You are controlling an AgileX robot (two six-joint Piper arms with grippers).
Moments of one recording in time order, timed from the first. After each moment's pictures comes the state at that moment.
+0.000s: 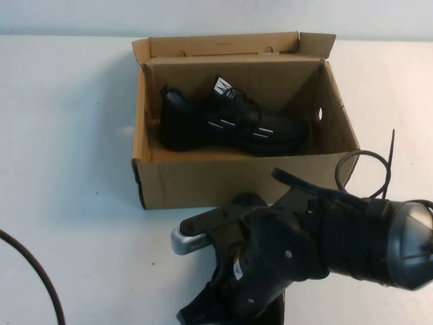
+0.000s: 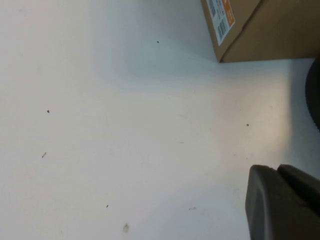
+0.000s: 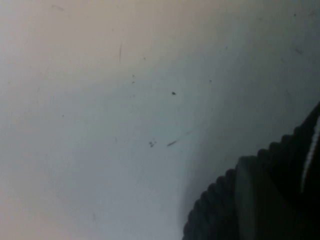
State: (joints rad) right arm 0.96 1.72 -1.10 0.20 0.73 0.34; left arm -0.11 0.56 -0.77 -0.19 1.08 0.05
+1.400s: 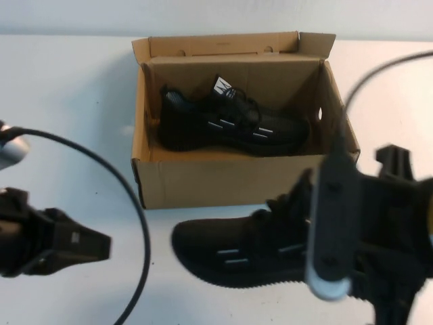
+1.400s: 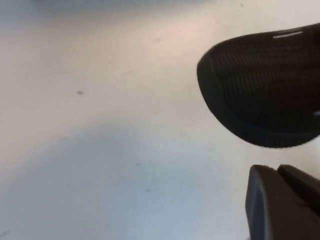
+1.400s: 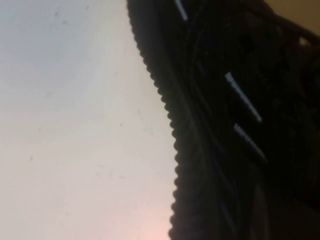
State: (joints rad) right arm 0.96 1.14 -1.09 -0.16 1.03 -0.40; left arm -0.11 0.98 -0.77 -0.78 1.11 0.44
